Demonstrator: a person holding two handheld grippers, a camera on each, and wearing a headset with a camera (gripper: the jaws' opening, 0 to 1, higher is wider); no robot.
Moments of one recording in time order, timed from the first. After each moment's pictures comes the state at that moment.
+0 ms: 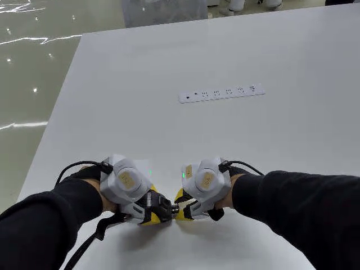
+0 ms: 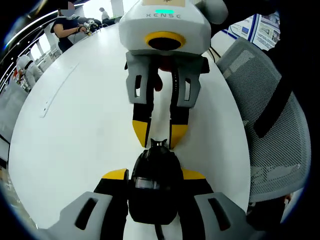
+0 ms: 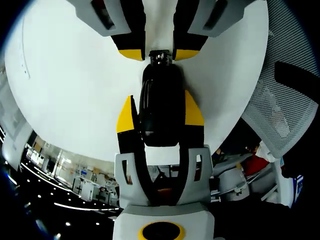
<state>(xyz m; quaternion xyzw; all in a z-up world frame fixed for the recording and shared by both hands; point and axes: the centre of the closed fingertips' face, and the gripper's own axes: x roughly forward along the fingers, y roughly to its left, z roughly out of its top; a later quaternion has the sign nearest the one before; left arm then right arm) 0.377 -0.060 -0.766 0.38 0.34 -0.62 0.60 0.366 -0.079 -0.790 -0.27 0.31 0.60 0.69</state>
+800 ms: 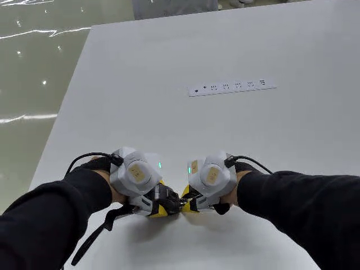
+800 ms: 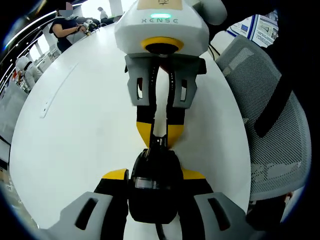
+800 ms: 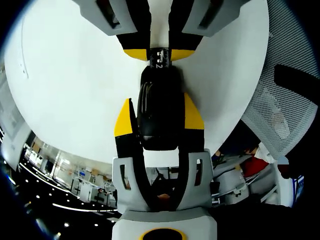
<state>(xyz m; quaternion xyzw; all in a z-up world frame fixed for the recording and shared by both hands) 0.378 -0.058 -0.766 0.39 0.34 -0.62 0.59 0.366 -0.084 -0.795 -0.28 0.32 0.60 0.68</state>
